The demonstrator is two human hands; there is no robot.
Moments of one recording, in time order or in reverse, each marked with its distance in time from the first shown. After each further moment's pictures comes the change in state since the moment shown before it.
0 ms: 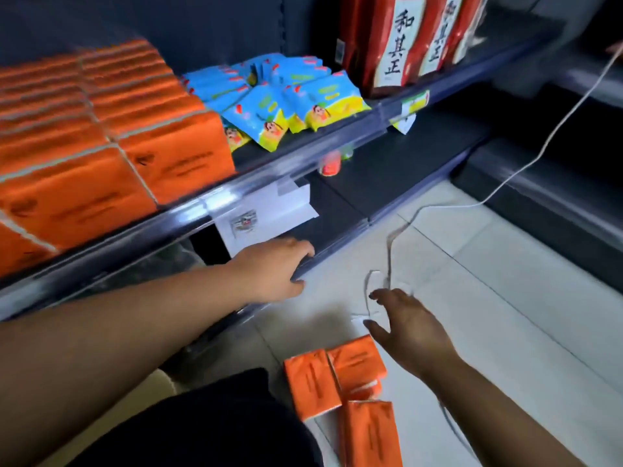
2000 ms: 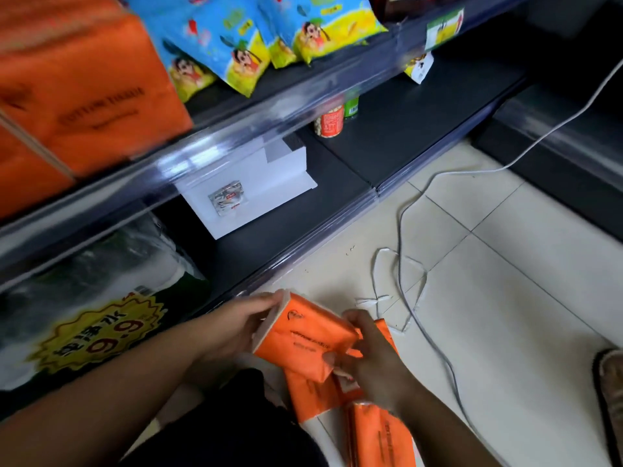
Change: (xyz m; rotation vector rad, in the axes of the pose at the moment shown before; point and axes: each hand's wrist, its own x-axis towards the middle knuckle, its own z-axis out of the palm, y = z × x) left_hand -0.006 -0.036 0.134 -1.688 -0.327 -0.577; right_hand 0.012 -0.006 0.106 1.103 -0.280 0.266
